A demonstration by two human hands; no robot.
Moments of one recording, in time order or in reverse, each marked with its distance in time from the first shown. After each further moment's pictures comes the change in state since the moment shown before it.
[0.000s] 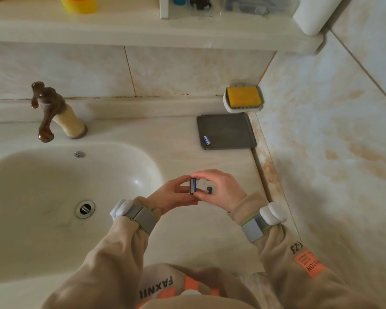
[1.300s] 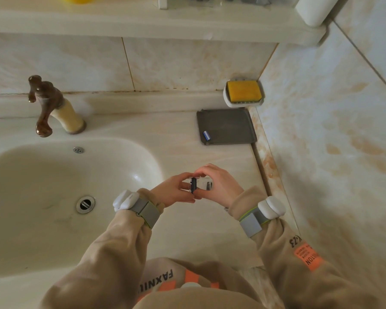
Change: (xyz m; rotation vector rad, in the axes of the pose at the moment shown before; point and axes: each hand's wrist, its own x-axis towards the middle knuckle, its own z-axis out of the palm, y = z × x) left_hand 0.004 0.005 0.004 0.346 0.049 -0.060; right_hand 0.004 0.002 0.008 -0.009 -0.097 0.142
